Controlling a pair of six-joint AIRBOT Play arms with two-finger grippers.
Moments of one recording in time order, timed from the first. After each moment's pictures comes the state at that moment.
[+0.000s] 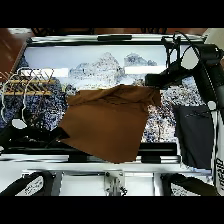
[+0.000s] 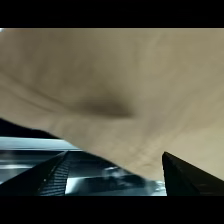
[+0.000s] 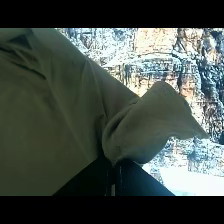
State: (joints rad) left arm 0.19 -1.09 0.50 0.99 -1.12 -1.51; right arm 0.24 -1.36 1.61 -1.47 1.40 1.68
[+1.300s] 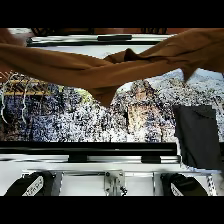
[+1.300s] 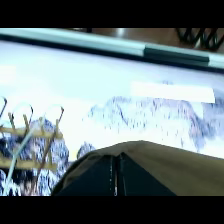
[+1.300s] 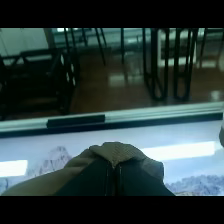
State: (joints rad) left arm 0.19 -0.91 1.63 1.28 -1.19 -1.51; right arm 0.25 -0.77 1.80 -1.82 1.14 1.80
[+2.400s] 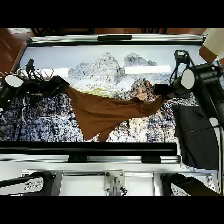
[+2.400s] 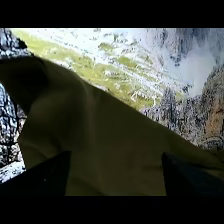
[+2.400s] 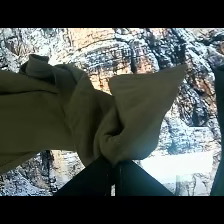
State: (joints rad) left arm 0.08 -1.41 1.21 0.85 -0.91 -1.50; right arm 0.25 -1.23 1.34 -1.68 1.30 1.92
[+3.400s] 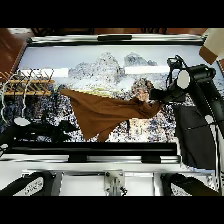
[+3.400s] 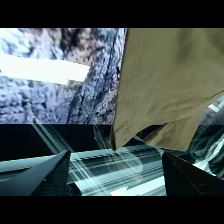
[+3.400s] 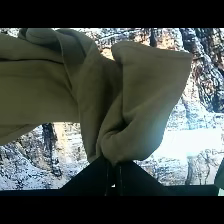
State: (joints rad) left arm 0.12 -1.13 0.50 0.67 -1.09 -1.42; right arm 0.25 -1.25 1.34 -1.62 1.37 1.87
